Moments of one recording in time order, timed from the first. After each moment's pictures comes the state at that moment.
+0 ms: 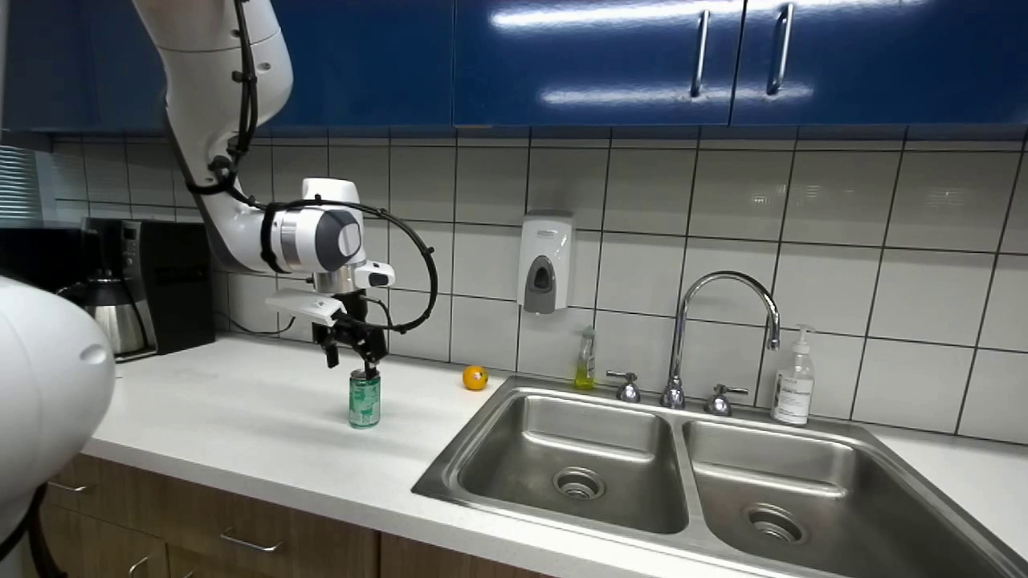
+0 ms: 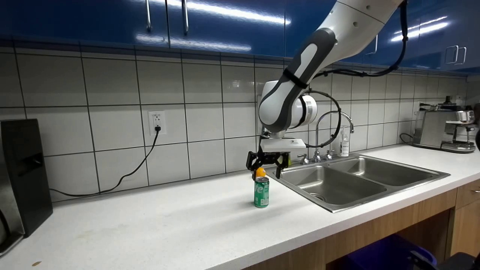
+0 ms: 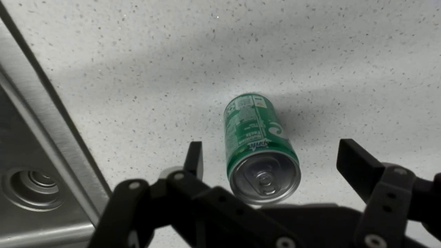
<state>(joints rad) 0.15 0.15 0.08 -2.32 -0.07 2.67 0.37</state>
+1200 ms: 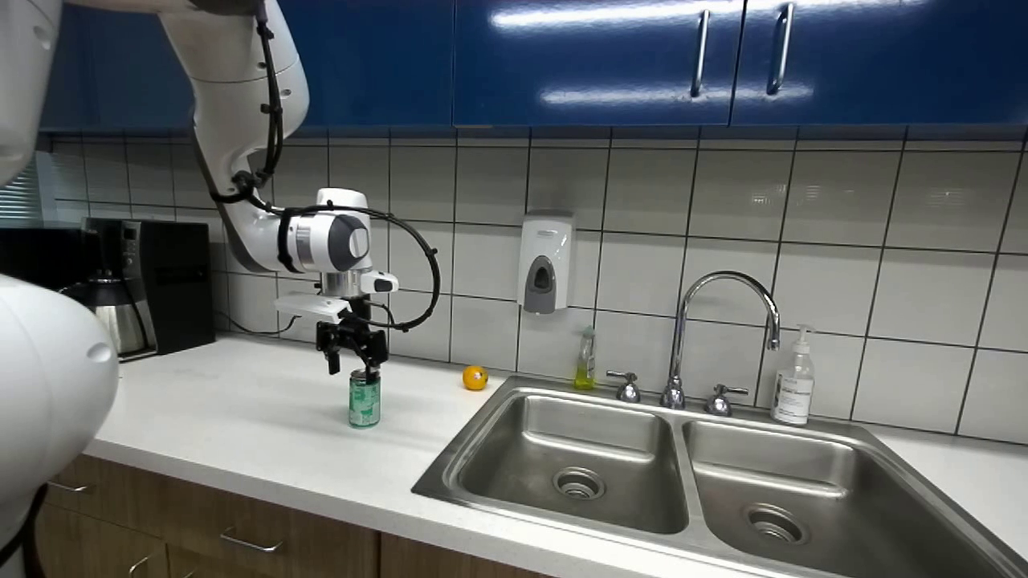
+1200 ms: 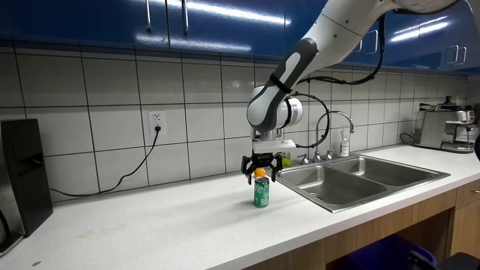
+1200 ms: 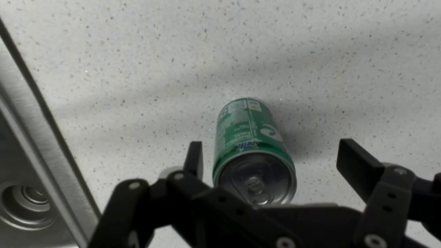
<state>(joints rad) 0.17 0.27 0.07 -2.15 -0.07 2.52 0.38</state>
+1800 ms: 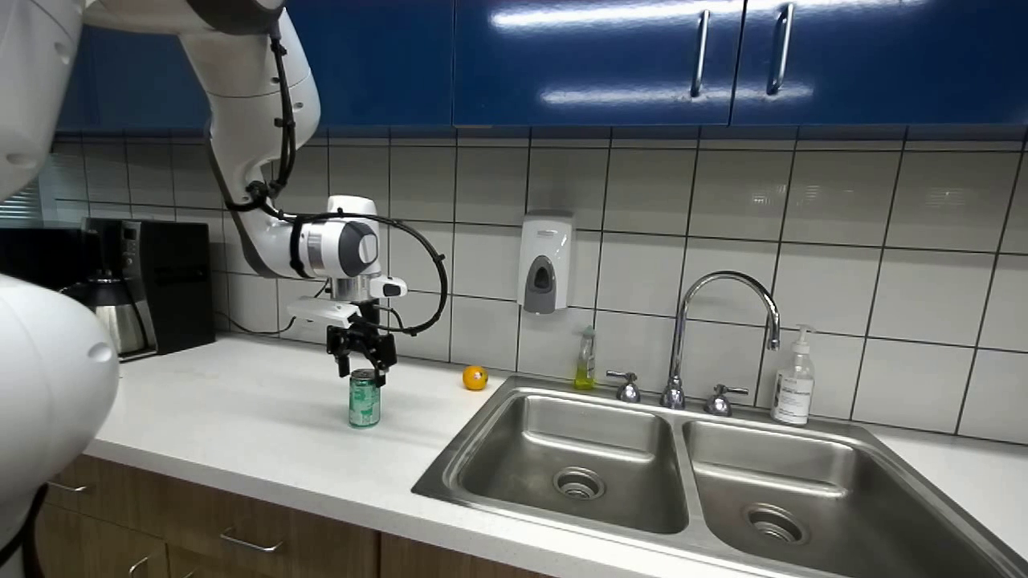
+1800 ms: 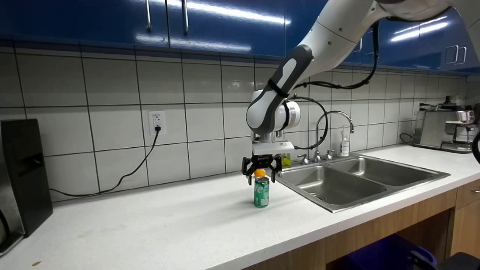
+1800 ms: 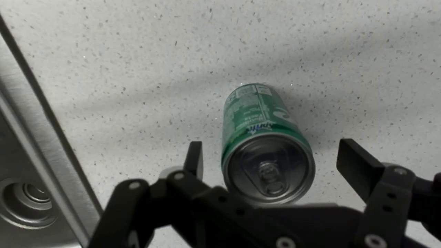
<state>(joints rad) 0.17 0.32 0.04 -2.10 -0.07 2.52 0.38</state>
